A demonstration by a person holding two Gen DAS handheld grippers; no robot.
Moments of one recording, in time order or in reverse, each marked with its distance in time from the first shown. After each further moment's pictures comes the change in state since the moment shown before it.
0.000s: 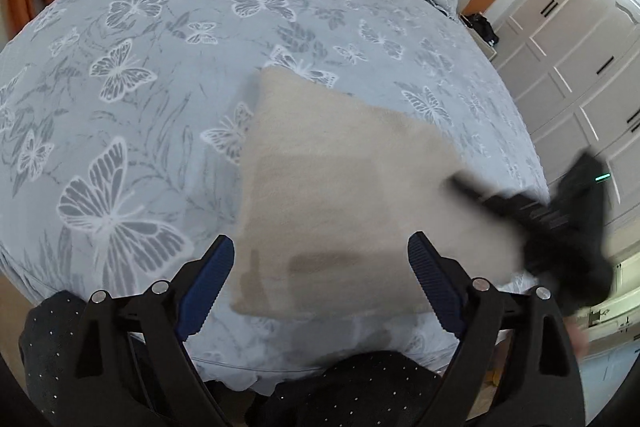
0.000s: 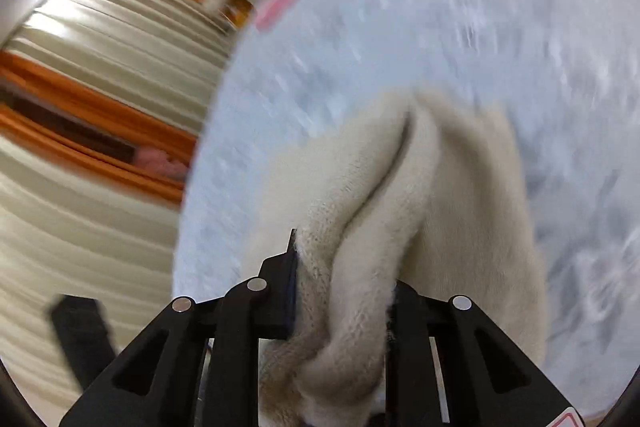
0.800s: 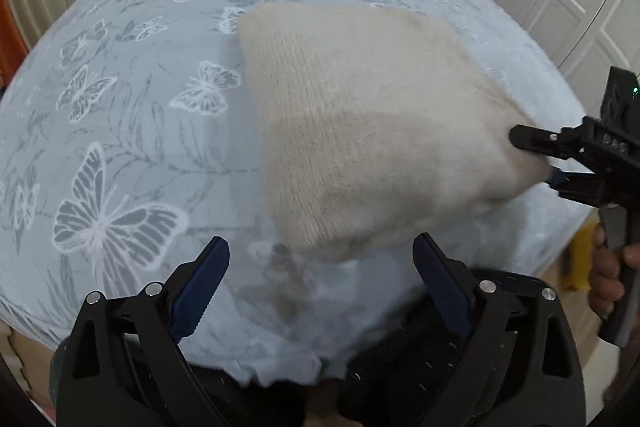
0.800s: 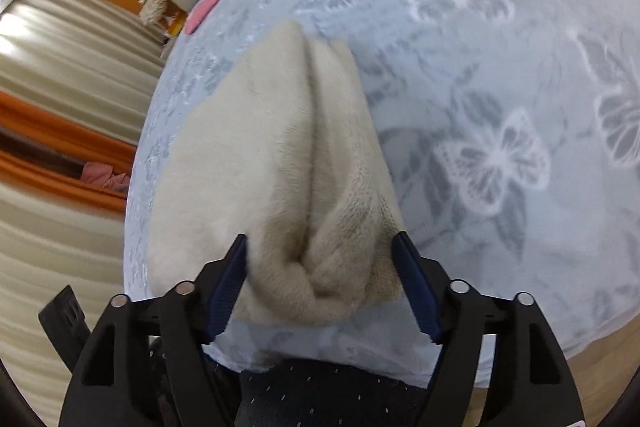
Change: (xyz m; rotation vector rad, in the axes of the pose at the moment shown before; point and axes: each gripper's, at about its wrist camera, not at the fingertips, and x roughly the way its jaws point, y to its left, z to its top) left arm 0.052 -0.005 -0.061 0.359 0.079 0.097; right arm -0.015 -0.086 -0.064 0.130 0.028 -0.222
